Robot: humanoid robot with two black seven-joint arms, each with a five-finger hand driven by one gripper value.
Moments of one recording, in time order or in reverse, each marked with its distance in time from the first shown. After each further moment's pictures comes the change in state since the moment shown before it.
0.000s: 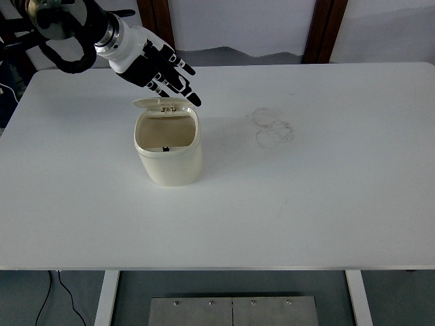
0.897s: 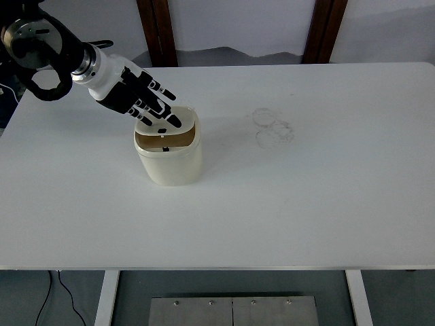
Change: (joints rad) left arm 0.064 0.118 0.005 -0.107 -0.004 0.034 0.000; right arm 0.001 0.000 0.000 0.000 0.000 0.000 -0.022
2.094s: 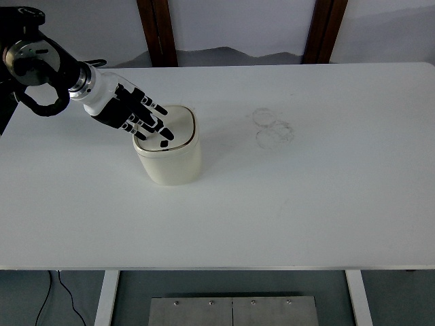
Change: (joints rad) left arm 0.068 0.016 -0.001 0.003 0.011 0.009 0.000; right arm 0.000 0.000 0.000 0.000 0.000 0.000 -0.004
